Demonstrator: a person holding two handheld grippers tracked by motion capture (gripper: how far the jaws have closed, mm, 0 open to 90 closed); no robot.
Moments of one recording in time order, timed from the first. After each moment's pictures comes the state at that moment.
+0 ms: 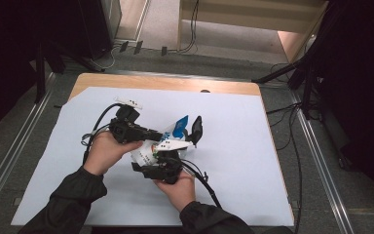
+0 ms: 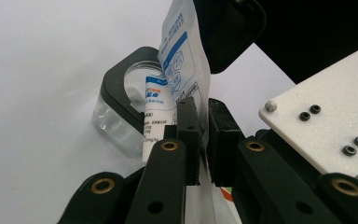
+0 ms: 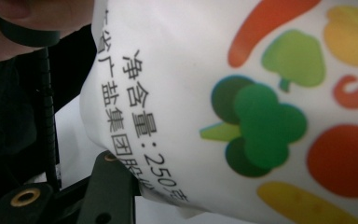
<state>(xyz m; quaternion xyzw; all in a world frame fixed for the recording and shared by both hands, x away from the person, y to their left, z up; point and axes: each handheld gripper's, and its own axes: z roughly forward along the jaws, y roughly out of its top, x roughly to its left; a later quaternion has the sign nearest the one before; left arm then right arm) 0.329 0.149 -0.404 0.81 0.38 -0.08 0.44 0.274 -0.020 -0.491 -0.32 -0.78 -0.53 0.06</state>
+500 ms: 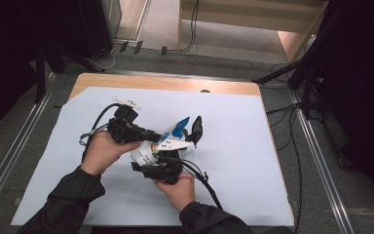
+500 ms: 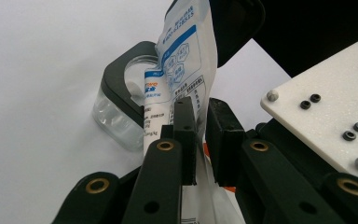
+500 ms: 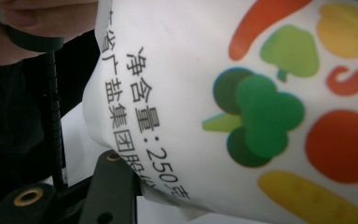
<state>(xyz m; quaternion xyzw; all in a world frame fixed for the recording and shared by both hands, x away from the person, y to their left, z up) 0.327 0.153 -0.403 0.81 0.38 -0.08 0.44 0.274 -0.020 -0.491 -0.32 -0.78 -0.53 0.07</state>
